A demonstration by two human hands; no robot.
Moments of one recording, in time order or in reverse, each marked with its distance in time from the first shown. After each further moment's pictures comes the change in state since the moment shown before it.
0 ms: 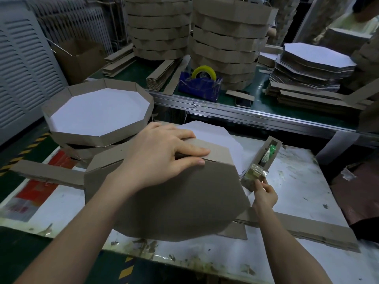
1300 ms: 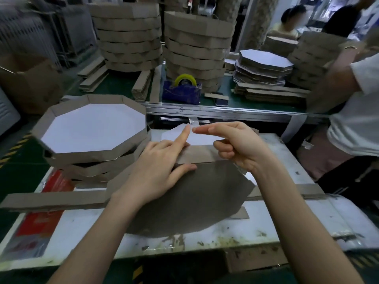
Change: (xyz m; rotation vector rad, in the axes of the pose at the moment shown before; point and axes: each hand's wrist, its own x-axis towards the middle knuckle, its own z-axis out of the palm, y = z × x) left_hand -0.071 -0.069 -0.021 -0.171 -0.019 0.111; right_hand -0.306 -0.181 0.033 -0.141 -0.938 -0.202
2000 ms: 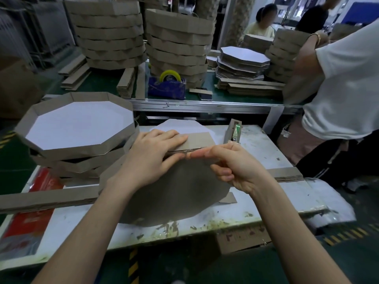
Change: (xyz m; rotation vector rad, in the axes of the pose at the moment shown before) left_hand -0.011 0.010 -0.005 0.094 -0.020 0.088; right_hand -0.074 0.040 0.006 0.029 -0.004 0.076
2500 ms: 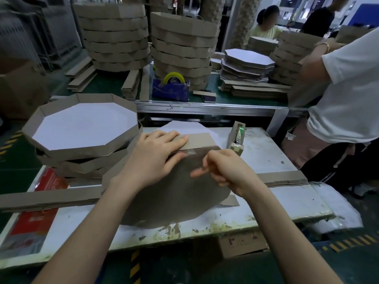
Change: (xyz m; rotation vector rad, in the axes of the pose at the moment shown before) left_hand 0.001 0.003 -0.004 0.088 -0.054 -0.030; right_hand 0.016 0.014 0.005 -0.164 0.133 0.111
